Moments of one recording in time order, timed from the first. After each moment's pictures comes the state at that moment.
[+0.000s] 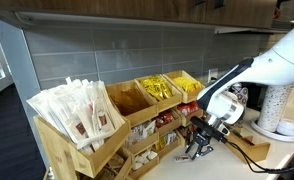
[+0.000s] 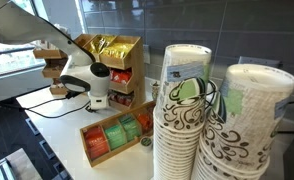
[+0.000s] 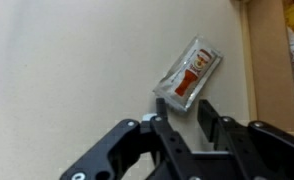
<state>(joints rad) -0.02 0.06 -0.02 -2.49 0.99 2.40 0.54</state>
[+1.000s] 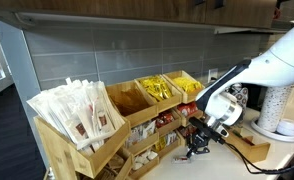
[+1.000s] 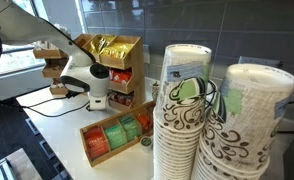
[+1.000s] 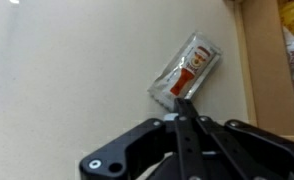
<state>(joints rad) -0.01 0.07 -0.02 -2.48 1.03 2.42 0.55</state>
